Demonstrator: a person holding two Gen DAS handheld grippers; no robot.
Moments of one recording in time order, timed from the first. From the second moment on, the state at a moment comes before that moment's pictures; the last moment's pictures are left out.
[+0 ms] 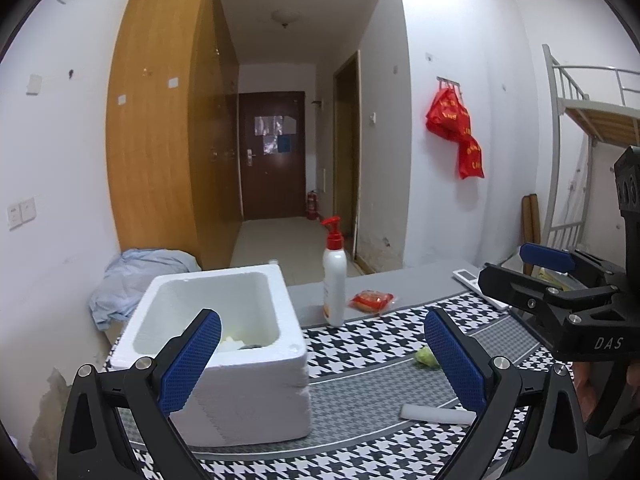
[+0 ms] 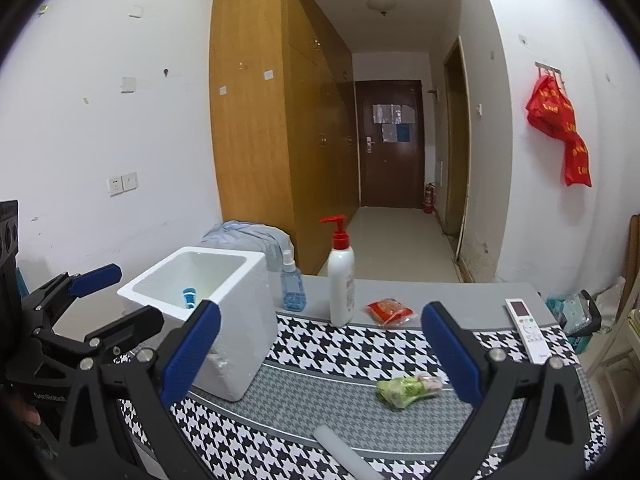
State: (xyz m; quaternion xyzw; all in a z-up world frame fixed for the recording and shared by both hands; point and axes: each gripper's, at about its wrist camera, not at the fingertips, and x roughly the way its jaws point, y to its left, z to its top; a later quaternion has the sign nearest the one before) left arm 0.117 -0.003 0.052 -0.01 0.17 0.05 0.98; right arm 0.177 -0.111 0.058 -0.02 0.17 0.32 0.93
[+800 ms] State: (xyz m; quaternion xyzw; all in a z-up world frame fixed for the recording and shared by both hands) left arm 0.130 -0.019 0.027 -0.02 0.20 0.01 0.98; right arm 0.184 -0.139 0.039 -0.02 0.20 0.28 0.94
